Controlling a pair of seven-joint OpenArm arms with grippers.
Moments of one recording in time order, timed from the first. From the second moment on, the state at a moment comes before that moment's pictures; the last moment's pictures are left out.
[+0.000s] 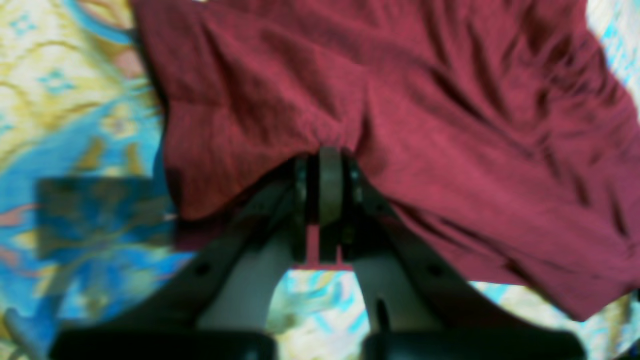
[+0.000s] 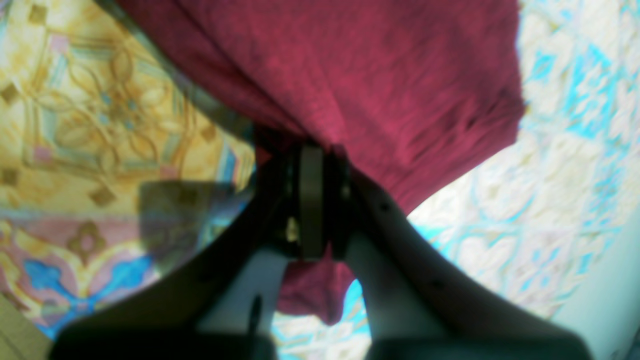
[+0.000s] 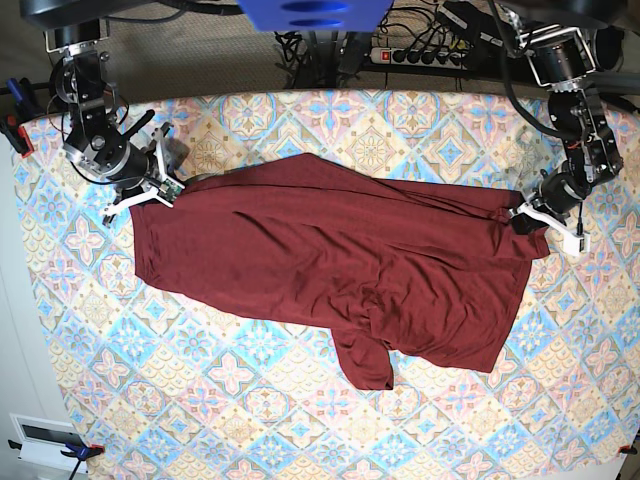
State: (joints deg) left arm 3.2 -22.5 -25.0 79.7 -44.9 -18.0 53.4; right arm -14.7 30.8 1.9 98.0 -12.1 43.2 -24.5
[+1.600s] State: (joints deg) left arm 3.9 -26.1 -24.2 79.8 -48.3 -18.6 56.0; right arm -19.1 30.9 7.7 93.4 -12.1 43.2 -24.2
